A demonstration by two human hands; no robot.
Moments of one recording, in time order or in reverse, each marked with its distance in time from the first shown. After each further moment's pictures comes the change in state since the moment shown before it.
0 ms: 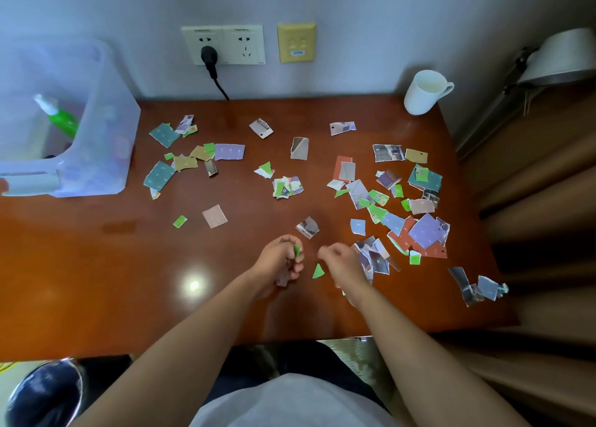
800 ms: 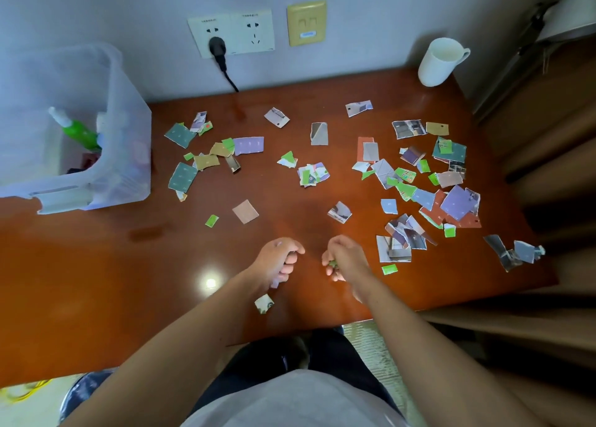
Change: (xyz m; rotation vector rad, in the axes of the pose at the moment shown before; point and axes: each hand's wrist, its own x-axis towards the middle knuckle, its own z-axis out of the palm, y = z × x) left_hand -0.026 0.015 -0.080 0.275 0.037 -0.166; right_hand -0.031 -0.014 0.070 0.262 -0.050 0.103
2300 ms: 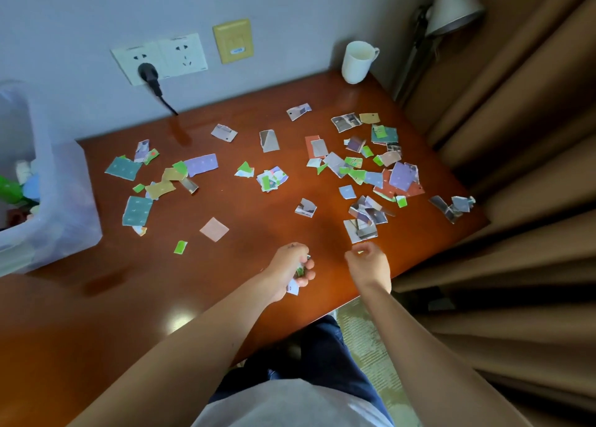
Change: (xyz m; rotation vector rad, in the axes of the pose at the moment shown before) left_hand -0.015 0.006 0.040 0.045 -0.175 -0.128; right_hand -0.036 0.045 -0.026 -0.112 0.678 0.016
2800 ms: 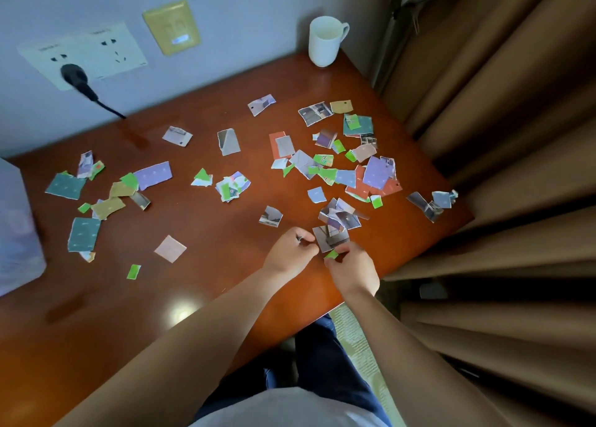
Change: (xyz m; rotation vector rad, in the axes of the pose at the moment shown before) left_hand 0.066 0.020 0.068 0.732 0.143 0.420; right_hand 0.053 0.013 -0.016 -0.270 -0.029 -0.055
